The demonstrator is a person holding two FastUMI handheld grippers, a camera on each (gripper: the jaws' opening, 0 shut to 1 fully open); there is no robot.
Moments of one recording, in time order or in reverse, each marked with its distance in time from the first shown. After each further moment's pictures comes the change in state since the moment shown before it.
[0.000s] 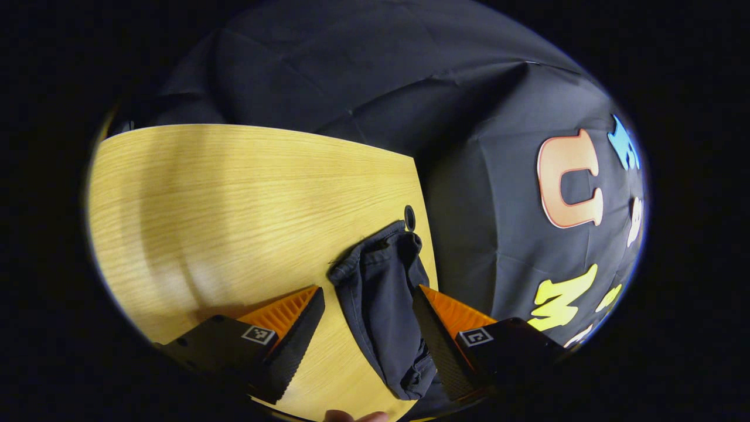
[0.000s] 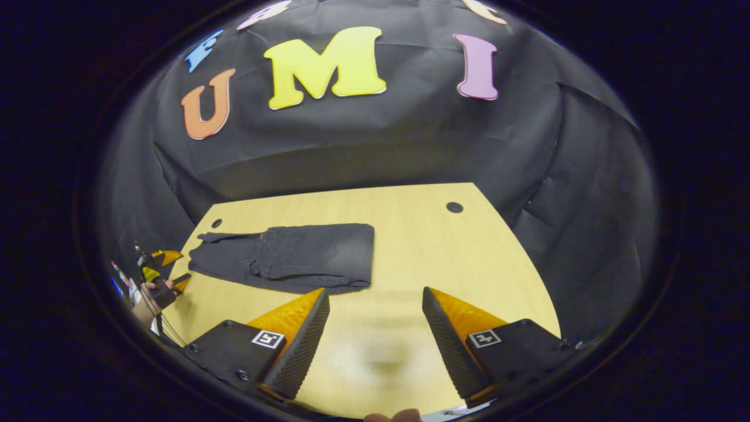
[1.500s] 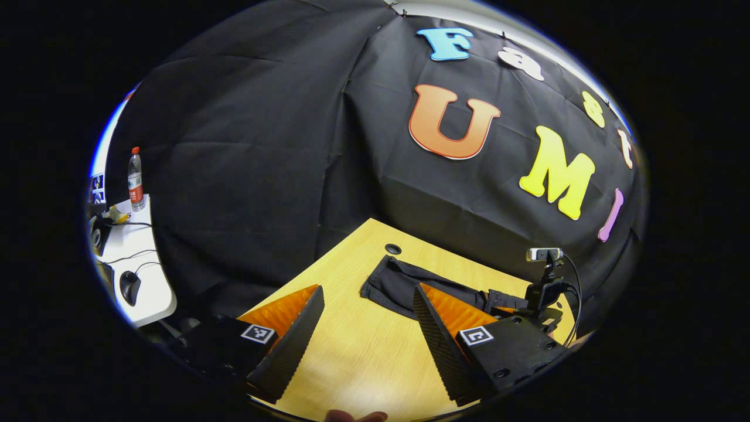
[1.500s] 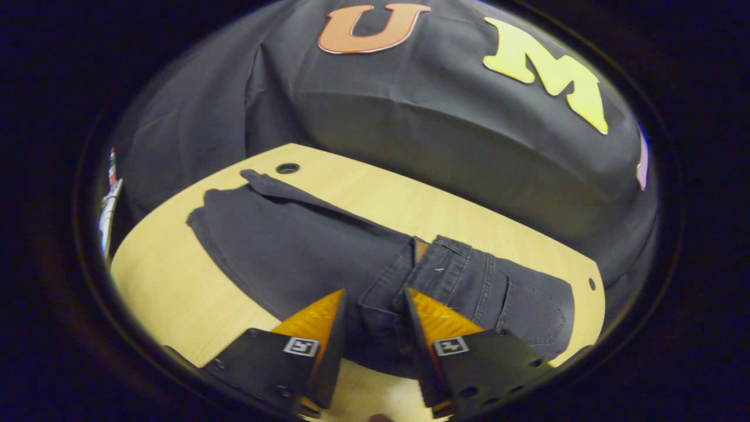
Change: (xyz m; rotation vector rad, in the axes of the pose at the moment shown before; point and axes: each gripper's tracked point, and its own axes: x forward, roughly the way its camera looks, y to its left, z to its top) left arm -0.178 -0.055 -0.011 0.941 -0.311 0.121; right arm 0.204 0.343 -0.065 -0.502 -0.083 0.264
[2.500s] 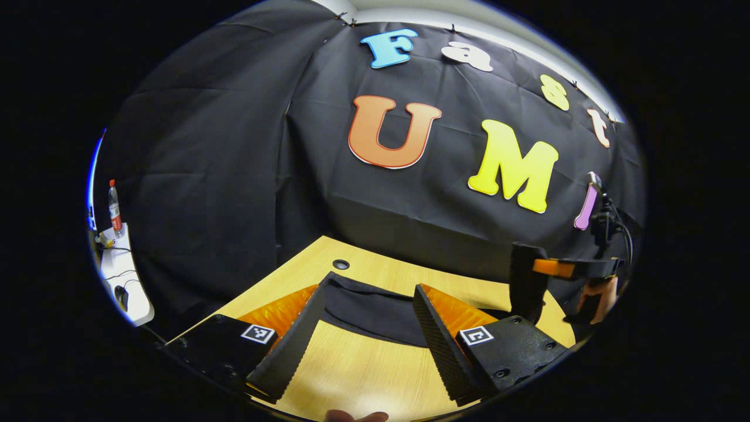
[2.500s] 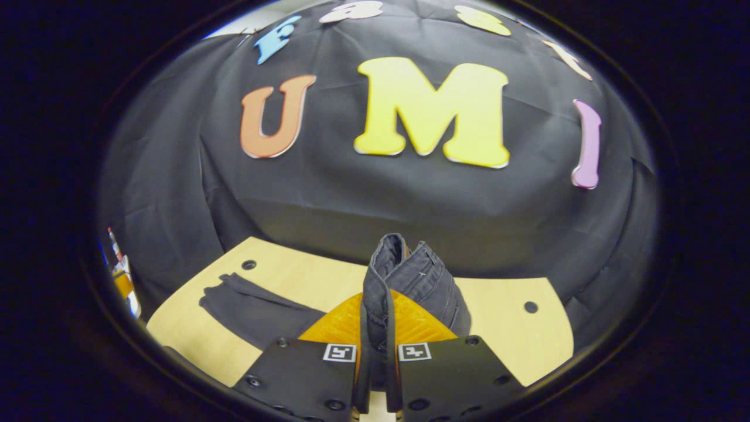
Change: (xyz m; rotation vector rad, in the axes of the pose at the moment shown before) left arm -0.008 -0.113 0.012 0.091 -0.078 -0.106; right arm -0.128 -0.169 0.112 0.195 -0.213 -0.101
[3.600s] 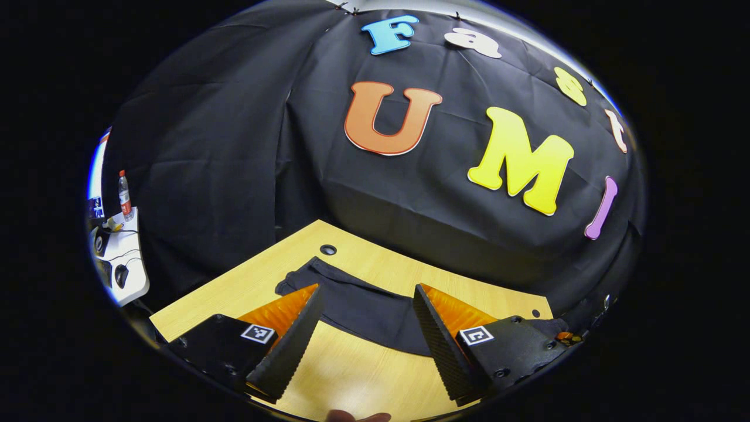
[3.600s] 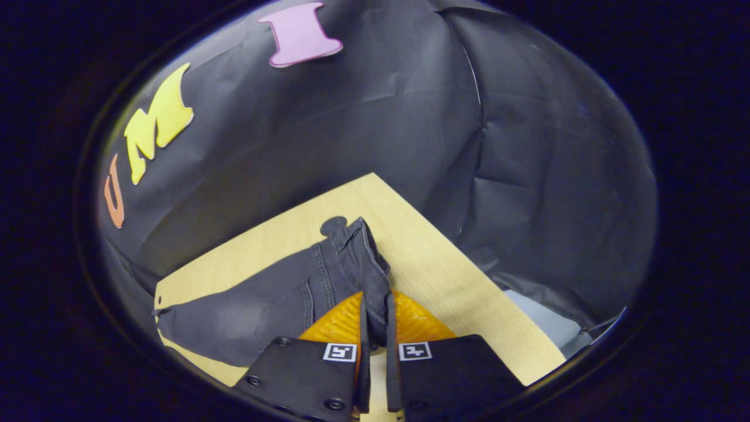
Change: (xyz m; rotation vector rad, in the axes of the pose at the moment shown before) left arm 0.013 -0.092 0.006 -0.044 0.075 0.095; right arm 0.027 -0.379 -0.216 0.593 0.158 -0.375
